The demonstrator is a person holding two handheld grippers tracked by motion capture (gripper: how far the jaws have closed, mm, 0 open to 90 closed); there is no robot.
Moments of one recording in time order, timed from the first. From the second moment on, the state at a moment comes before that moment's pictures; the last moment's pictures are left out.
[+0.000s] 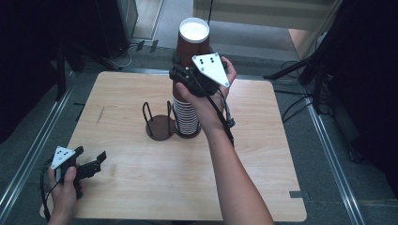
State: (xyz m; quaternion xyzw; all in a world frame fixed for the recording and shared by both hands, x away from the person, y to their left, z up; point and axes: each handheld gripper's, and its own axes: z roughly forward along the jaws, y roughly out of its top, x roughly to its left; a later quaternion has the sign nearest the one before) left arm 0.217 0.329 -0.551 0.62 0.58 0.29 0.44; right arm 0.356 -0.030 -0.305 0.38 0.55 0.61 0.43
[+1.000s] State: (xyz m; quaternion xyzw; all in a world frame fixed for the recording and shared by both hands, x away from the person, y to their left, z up) left arm 0.217 0.329 -0.551 0.62 0.58 0.29 0.44; right arm 0.356 -0.086 -0.310 0.41 0.53 0.59 0.45
